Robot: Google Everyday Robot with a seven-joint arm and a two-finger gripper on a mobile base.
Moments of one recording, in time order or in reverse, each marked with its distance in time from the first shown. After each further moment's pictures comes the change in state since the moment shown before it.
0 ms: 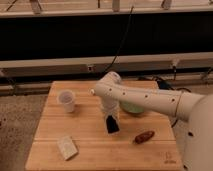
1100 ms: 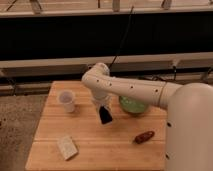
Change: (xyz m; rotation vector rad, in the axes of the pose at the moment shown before) arm 0.040 -0.041 -0.026 -0.043 0.044 -0.083
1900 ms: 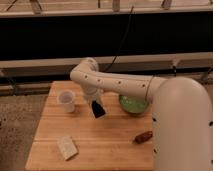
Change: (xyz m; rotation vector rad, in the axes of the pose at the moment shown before) arm 0.026 -0.038 -0.022 -0.019 0.060 -0.077
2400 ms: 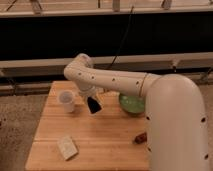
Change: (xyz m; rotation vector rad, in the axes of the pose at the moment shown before) arm 0.020 -0.019 -0.021 -0.010 0.054 -0.030
